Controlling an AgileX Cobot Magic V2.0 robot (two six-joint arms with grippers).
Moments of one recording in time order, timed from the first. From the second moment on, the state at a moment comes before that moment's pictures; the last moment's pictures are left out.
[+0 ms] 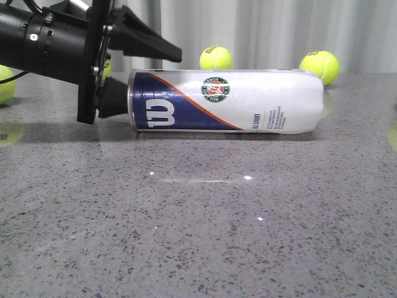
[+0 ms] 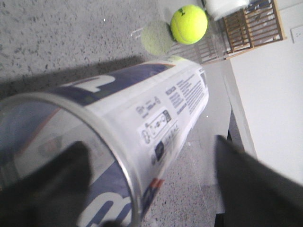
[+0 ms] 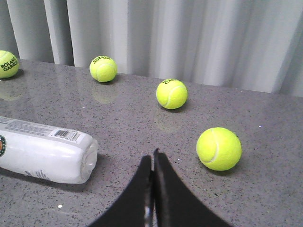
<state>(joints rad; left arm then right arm) -0.22 1.85 -1.10 -1.53 1.17 1.01 0.11 0.39 -0.48 0.12 0.30 -0.16</state>
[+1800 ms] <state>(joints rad) -0.28 1.10 -1.38 -0.15 1.27 0.24 0.11 0.39 -0.48 0.12 0.30 -0.16</state>
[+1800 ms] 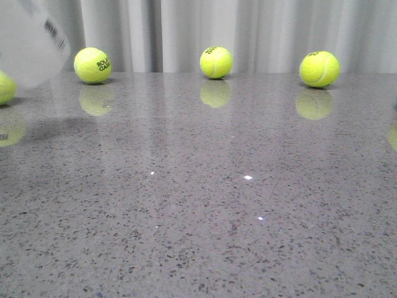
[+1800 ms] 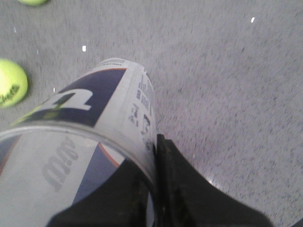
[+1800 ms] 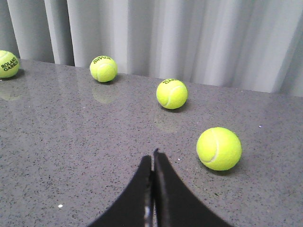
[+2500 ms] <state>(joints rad) -0.28 1.13 -1.33 -0.13 1.27 0.23 0.11 0.39 -0.48 0.12 0.30 -0.16</state>
